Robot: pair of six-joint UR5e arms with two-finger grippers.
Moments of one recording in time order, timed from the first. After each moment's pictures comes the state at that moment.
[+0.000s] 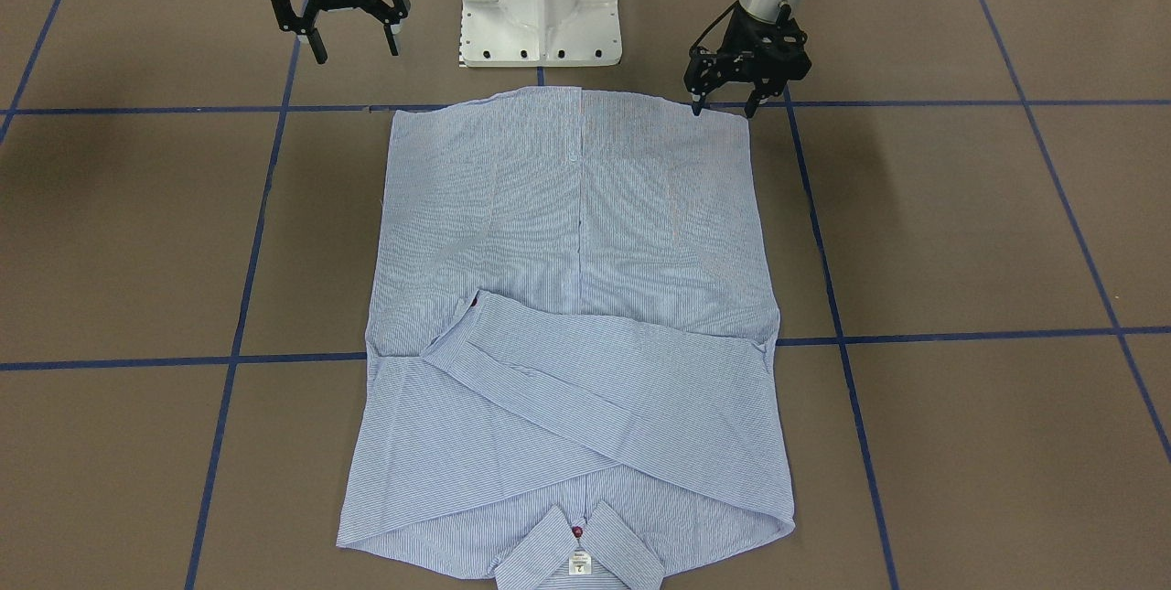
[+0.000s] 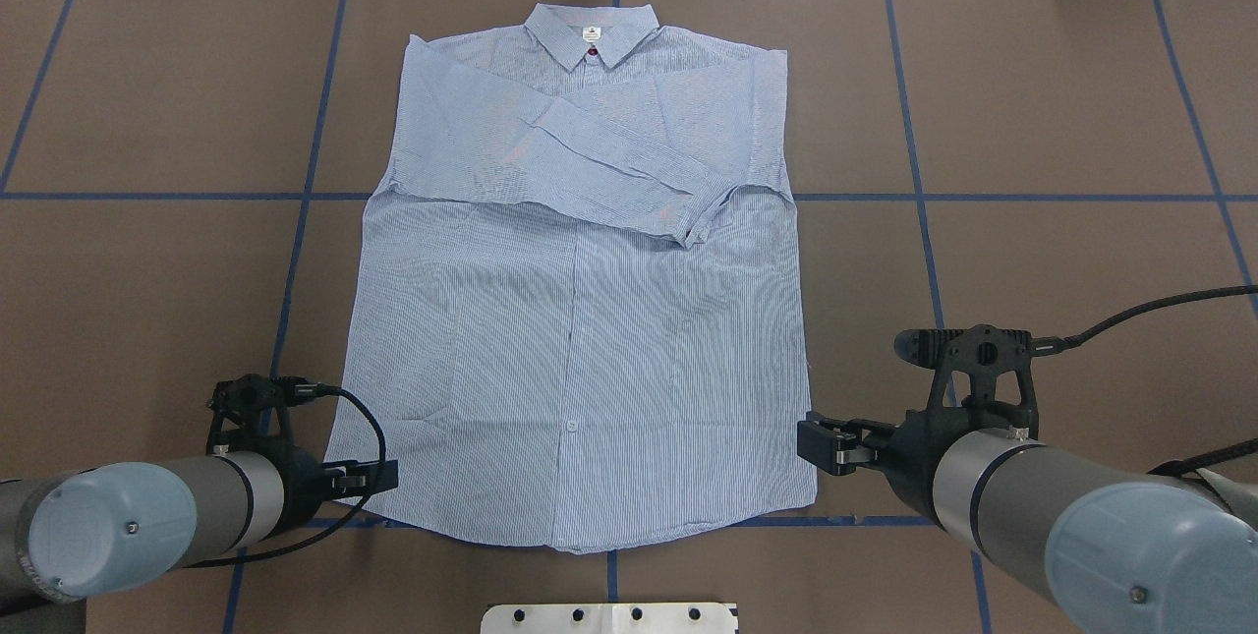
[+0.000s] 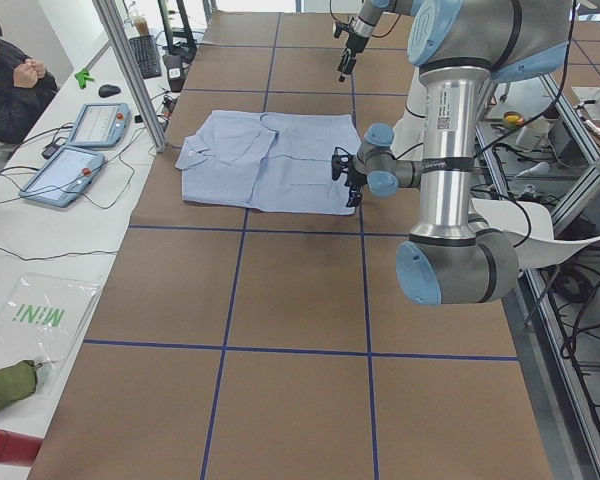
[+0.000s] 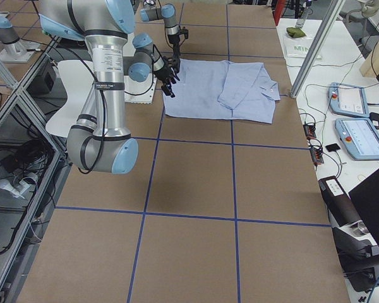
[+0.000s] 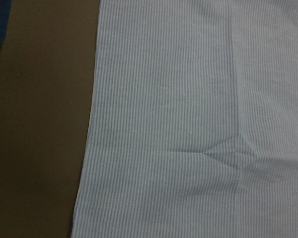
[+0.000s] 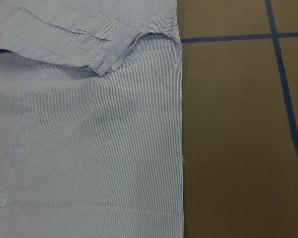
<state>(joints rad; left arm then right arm) -0.20 -1.56 -2.07 -2.02 -1.51 -1.49 0.16 -1.50 2.43 -1.57 1.30 1.45</state>
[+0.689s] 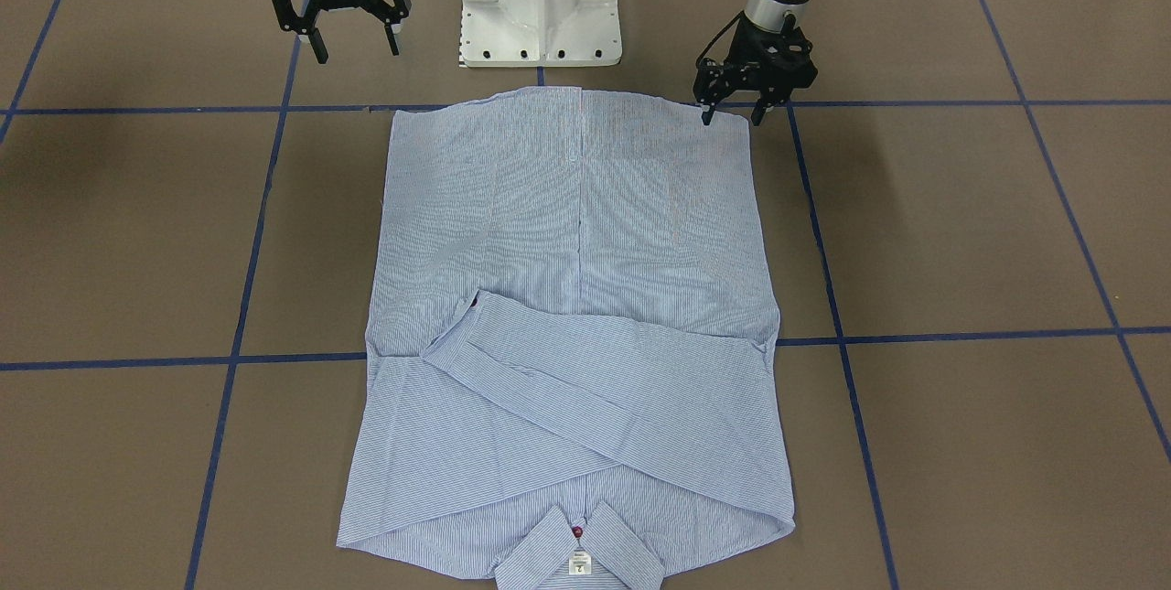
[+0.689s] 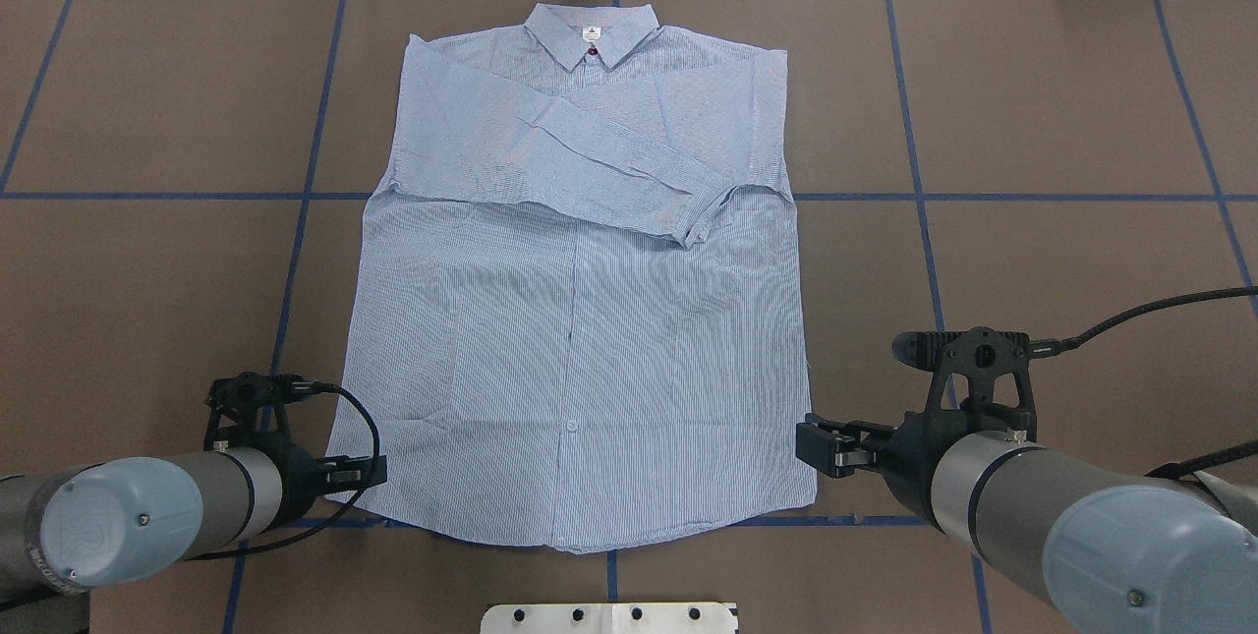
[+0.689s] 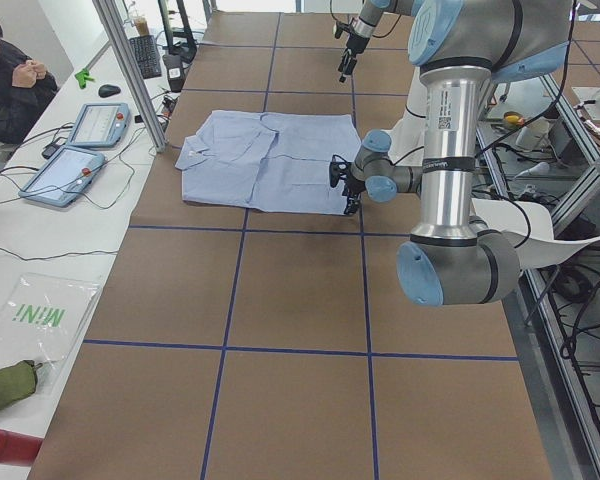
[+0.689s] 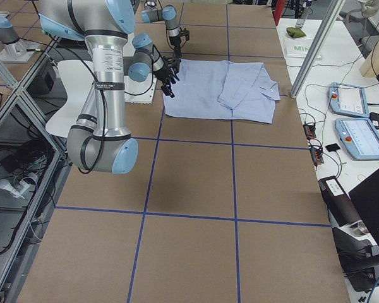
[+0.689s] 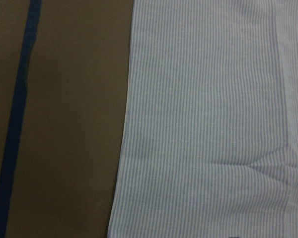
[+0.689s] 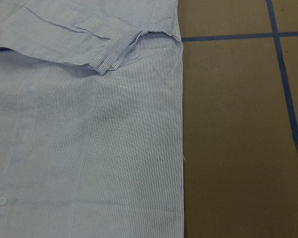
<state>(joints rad) -0.21 -1.56 -2.04 -2.02 -1.51 -1.49 0.16 -1.50 2.43 -1.57 1.30 1.45</state>
